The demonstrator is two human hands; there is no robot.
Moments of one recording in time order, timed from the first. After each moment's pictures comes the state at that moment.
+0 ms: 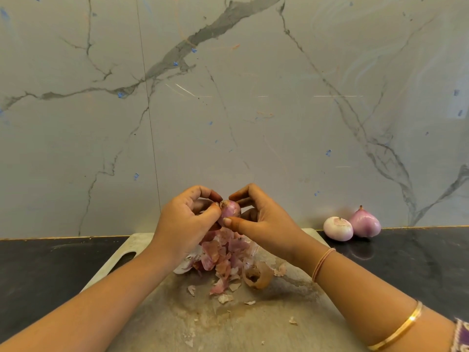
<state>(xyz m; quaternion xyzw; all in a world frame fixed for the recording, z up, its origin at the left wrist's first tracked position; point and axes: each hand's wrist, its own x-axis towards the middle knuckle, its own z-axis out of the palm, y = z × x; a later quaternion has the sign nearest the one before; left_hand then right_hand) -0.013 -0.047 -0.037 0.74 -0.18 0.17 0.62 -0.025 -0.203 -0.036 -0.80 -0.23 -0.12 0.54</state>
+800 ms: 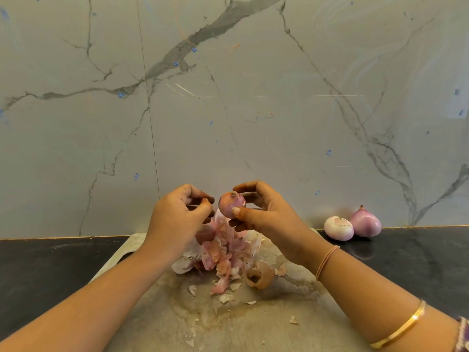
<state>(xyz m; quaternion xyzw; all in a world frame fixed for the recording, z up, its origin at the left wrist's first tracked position) -0.001 -0.038 -0.039 0.78 -0.16 0.24 0.56 -0.025 -0.206 -0.031 -0.73 -0.20 -0.08 0.65</state>
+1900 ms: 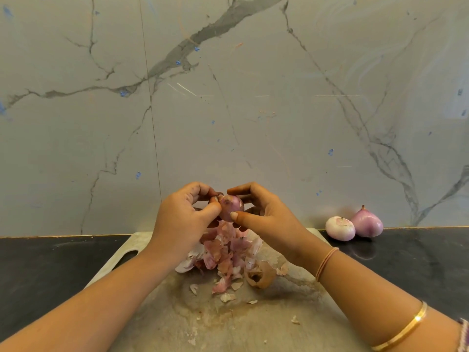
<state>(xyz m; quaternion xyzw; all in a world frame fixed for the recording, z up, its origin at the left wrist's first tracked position) -0.008 -0.046 -0.038 0.76 -0.19 0.27 0.56 -0.025 -0.202 -0.035 -0.78 -0.22 -0.11 0.58</state>
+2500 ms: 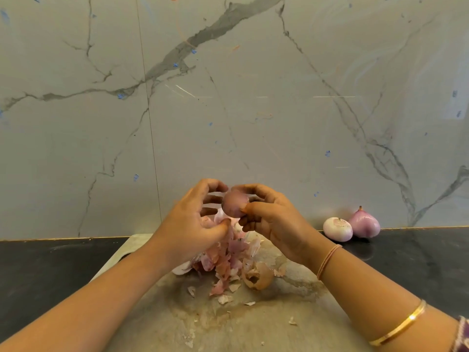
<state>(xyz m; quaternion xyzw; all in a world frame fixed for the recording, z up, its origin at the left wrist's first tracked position) -0.003 -0.038 -0.040 0.81 -0.32 0.19 0.46 -0.021 -0.212 -0.031 -0.68 -0.19 -0.03 0.71</state>
